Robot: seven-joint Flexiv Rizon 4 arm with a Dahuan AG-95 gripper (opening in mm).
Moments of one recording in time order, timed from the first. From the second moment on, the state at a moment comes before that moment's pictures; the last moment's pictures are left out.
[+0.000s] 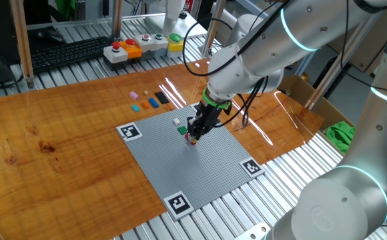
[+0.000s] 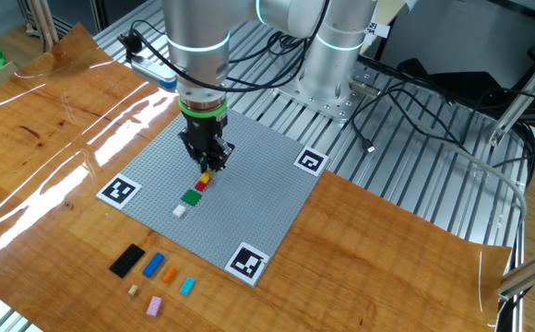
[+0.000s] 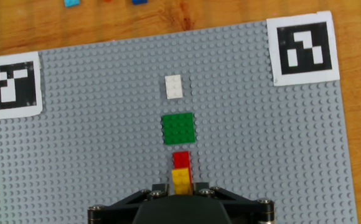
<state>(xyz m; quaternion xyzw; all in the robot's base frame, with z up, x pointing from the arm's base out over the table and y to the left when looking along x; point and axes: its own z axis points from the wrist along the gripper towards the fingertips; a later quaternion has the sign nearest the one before) 0.463 -0.084 0.021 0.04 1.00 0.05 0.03</state>
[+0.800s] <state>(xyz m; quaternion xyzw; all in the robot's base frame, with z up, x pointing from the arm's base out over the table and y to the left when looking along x) 0.463 -0.083 0.028 0.02 1.00 0.05 0.02</state>
